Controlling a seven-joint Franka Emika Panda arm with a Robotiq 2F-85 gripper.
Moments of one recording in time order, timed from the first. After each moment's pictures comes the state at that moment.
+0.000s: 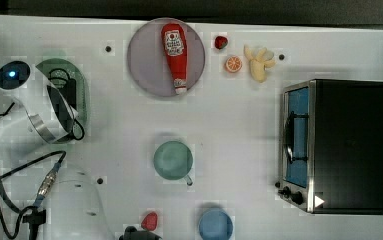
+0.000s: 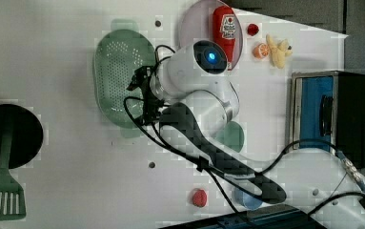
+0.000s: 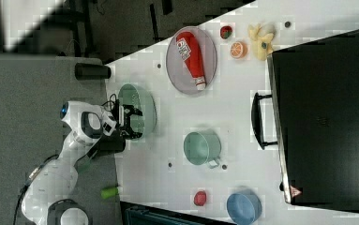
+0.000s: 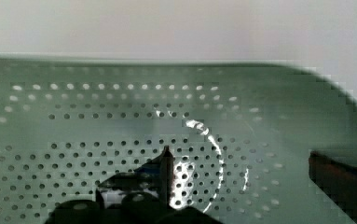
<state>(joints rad) 0.43 0.80 0.19 -1.58 0.03 0.64 1.23</state>
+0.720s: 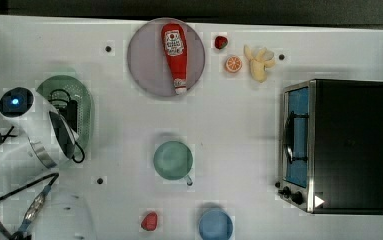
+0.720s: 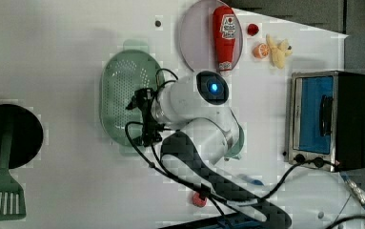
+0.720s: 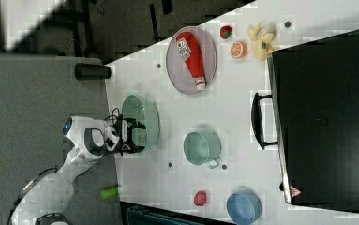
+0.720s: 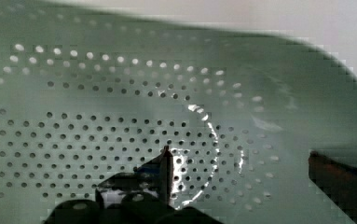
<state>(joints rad) 0.48 0.67 0.17 -1.82 0.11 0.76 1.23</state>
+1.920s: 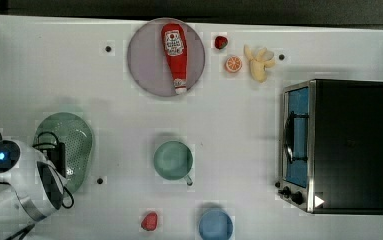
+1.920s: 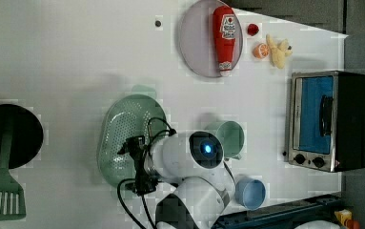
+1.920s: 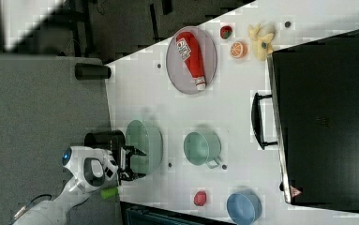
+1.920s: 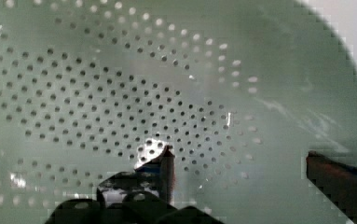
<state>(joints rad) 0.60 0.49 0.19 -2.12 0.26 0.89 1.23</state>
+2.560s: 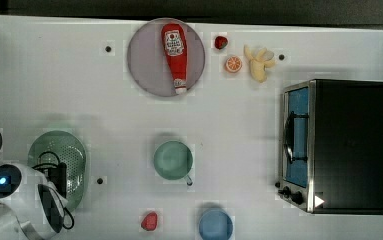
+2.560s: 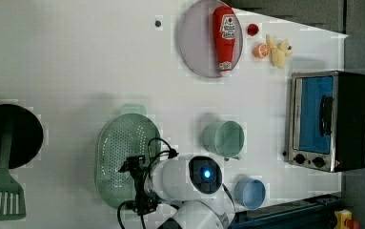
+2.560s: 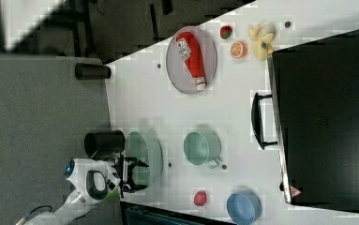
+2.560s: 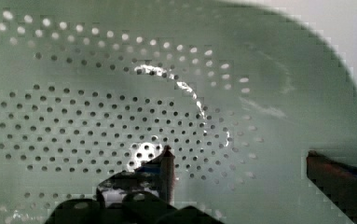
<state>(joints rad) 0.67 0.43 0.19 -2.24 0.33 0.95 1.23</state>
